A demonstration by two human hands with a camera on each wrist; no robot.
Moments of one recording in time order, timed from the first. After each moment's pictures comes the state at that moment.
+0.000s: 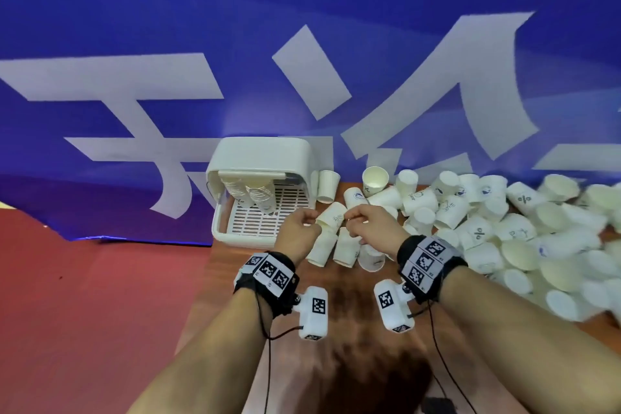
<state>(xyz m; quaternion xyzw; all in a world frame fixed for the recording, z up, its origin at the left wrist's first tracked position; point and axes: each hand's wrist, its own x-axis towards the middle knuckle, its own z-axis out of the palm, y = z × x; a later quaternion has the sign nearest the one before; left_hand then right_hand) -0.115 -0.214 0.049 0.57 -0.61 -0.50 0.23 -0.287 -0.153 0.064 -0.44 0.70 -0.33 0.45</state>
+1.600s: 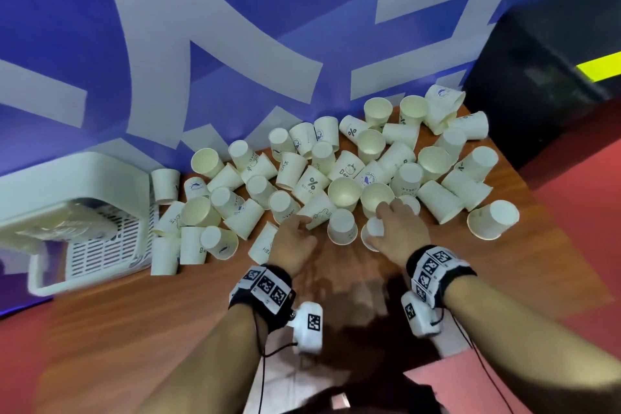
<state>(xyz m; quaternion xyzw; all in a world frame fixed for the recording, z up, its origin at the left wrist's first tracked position) -0.393 -0.034 -0.023 0.48 -0.74 -0.47 0.03 -0.576 0.108 -0.046 -0.42 0.88 -0.07 0.21</state>
